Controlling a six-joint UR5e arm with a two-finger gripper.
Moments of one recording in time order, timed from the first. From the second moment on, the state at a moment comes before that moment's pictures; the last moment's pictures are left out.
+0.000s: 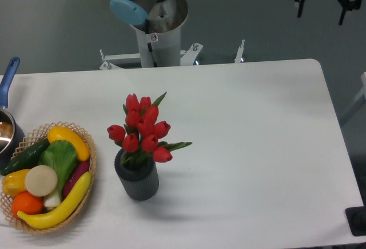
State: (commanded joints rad) arm 3.16 -1.56 -1.58 -1.39 1.33 1.60
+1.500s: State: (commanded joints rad) arm 3.03 -1.54 -1.86 -1.18 1.02 1.39
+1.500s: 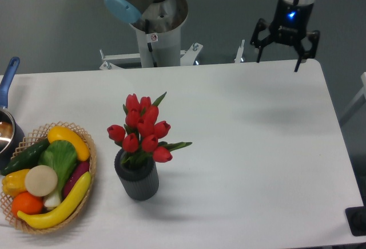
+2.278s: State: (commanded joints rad) arm 2.81 -1.67 -1.94 -1.11 0.72 1.66
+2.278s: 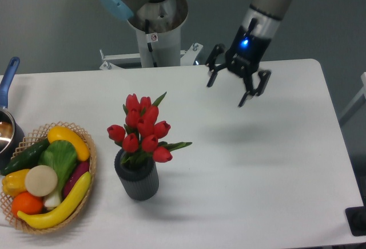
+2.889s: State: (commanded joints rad) arm 2.68 -1.77 -2.00 -0.91 0.46 1.66
